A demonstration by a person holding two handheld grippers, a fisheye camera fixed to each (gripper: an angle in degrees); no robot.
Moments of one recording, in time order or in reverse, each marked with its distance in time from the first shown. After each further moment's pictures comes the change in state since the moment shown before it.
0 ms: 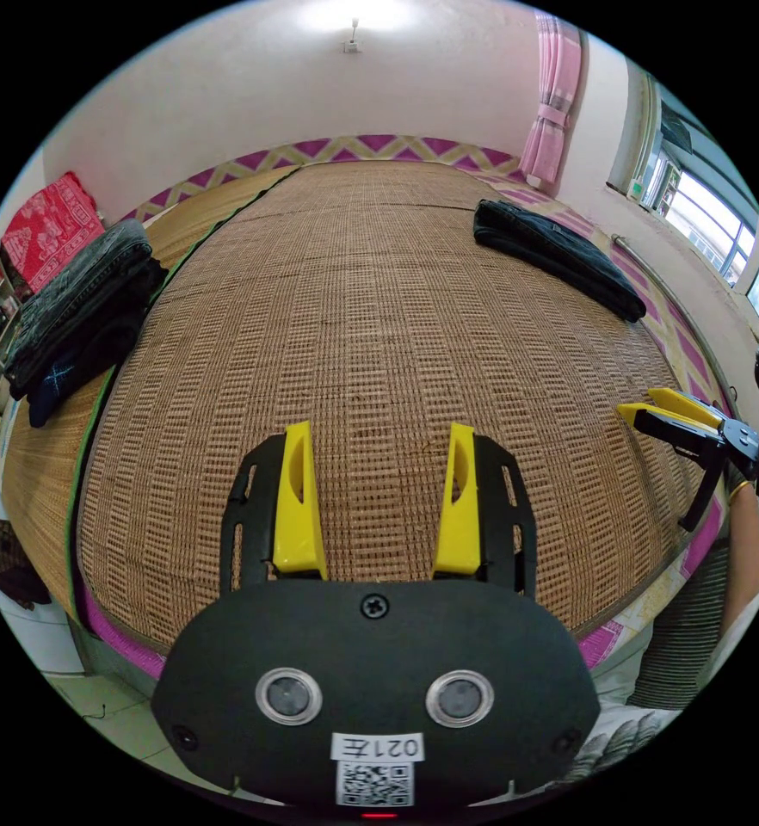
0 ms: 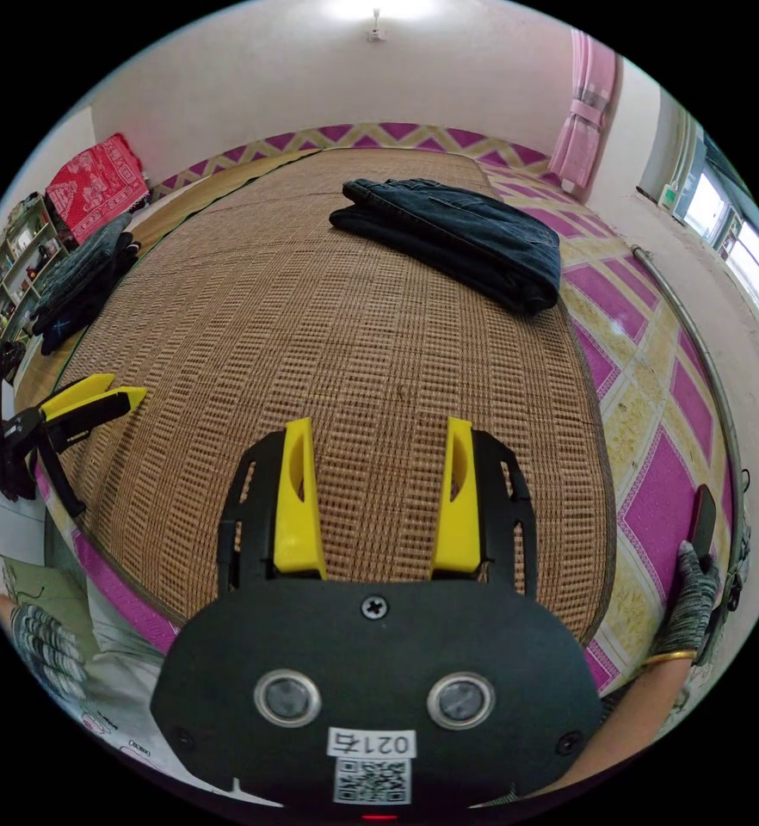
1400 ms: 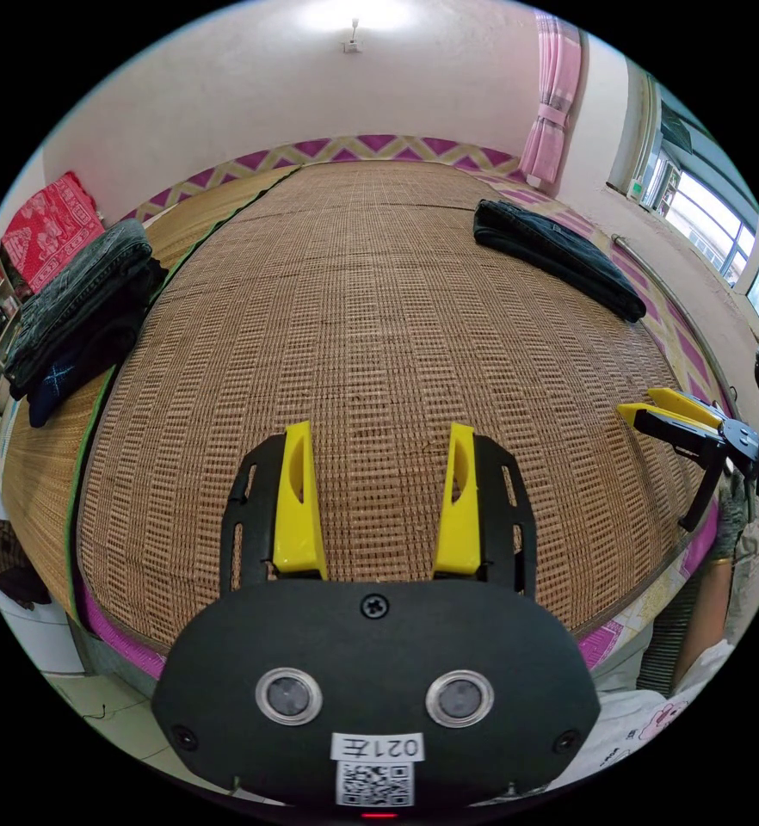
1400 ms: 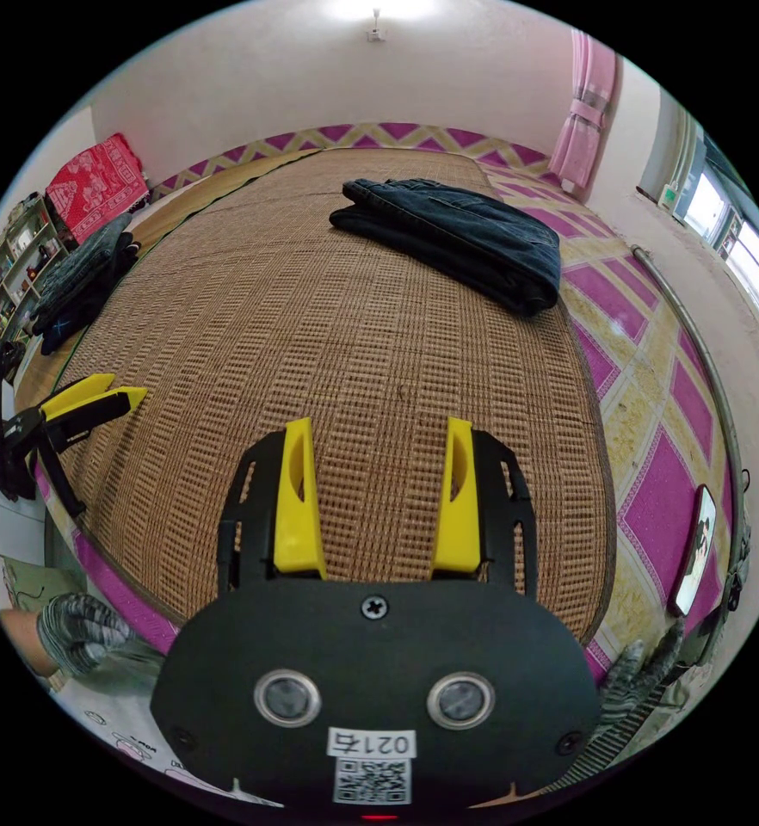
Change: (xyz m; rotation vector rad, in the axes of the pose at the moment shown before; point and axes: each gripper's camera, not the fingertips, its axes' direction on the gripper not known) left arm 0.004 -0.003 -0.016 0.000 0.000 0.000; right arm -0.015 -0.042 0.038 0.004 -0.003 0.005
